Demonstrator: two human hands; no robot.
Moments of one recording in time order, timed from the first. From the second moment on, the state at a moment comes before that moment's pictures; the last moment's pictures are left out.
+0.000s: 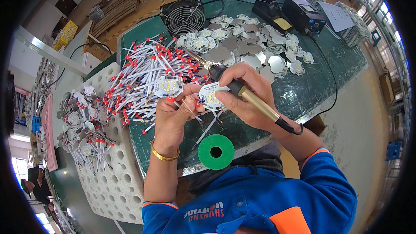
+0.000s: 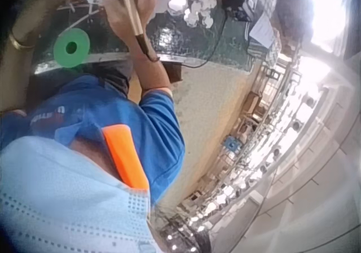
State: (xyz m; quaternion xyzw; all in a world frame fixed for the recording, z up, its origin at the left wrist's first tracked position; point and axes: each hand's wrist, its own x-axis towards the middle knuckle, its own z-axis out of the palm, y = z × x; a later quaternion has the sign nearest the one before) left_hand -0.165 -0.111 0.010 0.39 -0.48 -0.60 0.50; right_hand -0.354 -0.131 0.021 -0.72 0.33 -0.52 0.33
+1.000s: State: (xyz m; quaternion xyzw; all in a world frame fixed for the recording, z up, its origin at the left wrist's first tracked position) left_hand -0.177 -0.117 -0.015 0.48 -0.61 -0.52 0.36; right_hand -0.430 -0.118 -0.020 -0.84 0.47 -0.28 0.04
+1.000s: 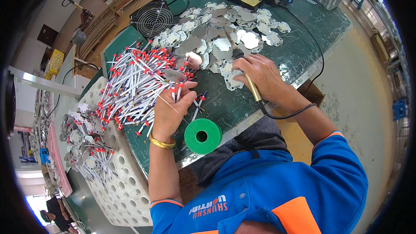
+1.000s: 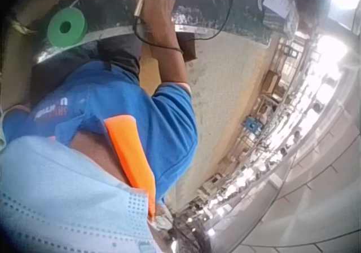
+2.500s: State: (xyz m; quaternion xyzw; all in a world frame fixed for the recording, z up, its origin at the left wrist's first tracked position) left_hand -0.156 -0.121 -0.005 0.32 -0.33 -0.70 0.54; right_hand -0.341 -0.155 0.018 -0.81 0.22 -0.52 0.17
